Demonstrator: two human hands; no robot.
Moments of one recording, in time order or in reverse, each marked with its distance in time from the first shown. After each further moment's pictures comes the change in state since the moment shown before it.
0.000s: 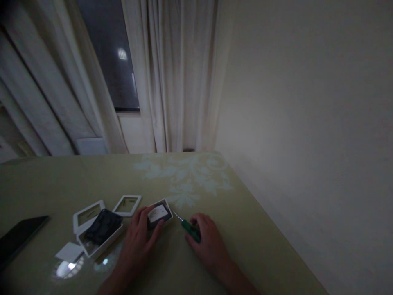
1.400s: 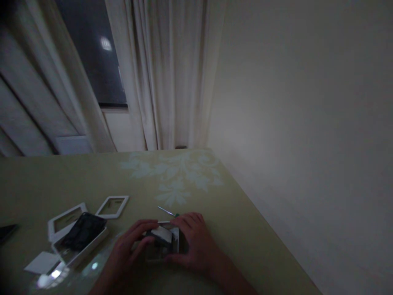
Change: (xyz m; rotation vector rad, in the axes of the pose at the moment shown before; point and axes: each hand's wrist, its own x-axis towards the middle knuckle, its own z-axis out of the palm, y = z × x) left_hand -0.004 0.019 -0.021 -0.452 -0.274 0.051; right_hand -0.005 -0.020 -0.025 -0.023 -0.214 -0.275
